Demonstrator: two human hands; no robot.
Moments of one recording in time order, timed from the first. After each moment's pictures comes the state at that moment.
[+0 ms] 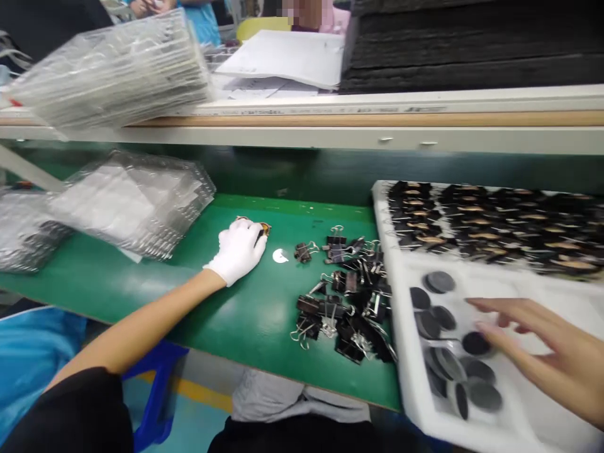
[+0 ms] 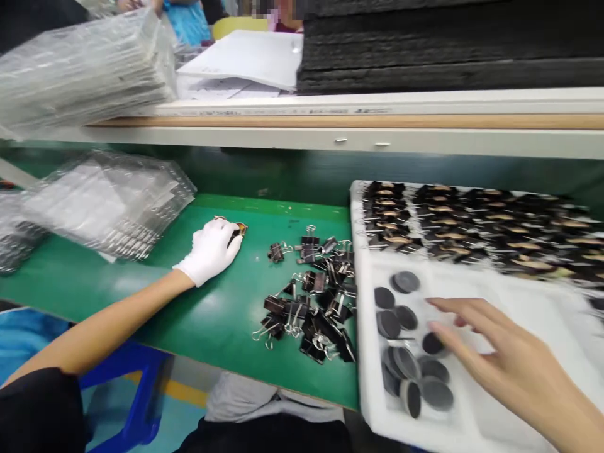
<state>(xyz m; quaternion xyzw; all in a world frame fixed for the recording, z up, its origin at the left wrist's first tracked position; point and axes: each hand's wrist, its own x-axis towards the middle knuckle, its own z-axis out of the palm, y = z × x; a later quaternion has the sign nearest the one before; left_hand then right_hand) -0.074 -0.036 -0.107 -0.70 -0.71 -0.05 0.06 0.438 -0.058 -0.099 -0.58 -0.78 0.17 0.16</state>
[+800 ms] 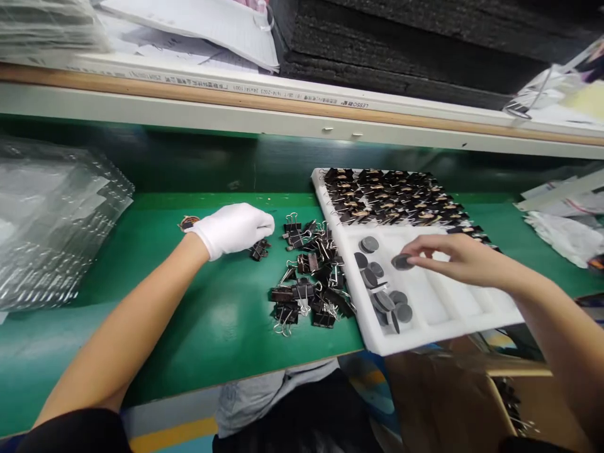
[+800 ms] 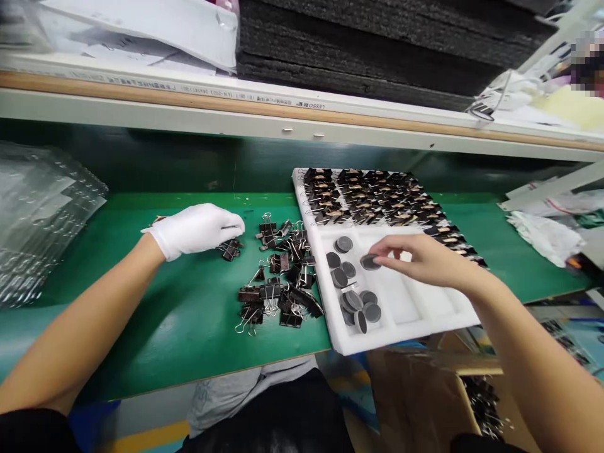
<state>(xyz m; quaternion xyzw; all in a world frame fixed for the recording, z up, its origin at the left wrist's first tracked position) -0.023 0.036 -0.049 -0.88 -0.44 0.00 -0.14 0.415 -0.031 -0.011 -0.58 -0.76 0.28 0.05</state>
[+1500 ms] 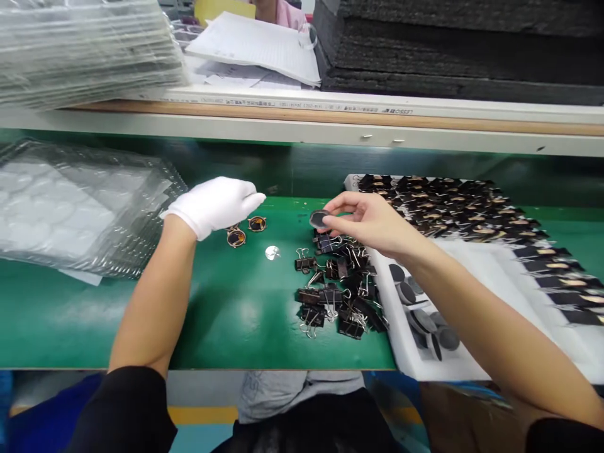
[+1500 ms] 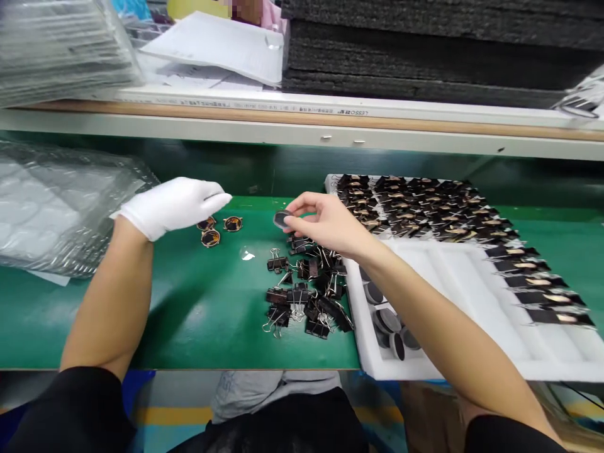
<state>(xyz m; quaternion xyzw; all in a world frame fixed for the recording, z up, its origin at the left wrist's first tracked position) -0.085 0.025 0.003 -0.78 -0.62 0.01 -0.06 0.203 0.022 -0.016 -0.46 -0.68 0.49 0.28</state>
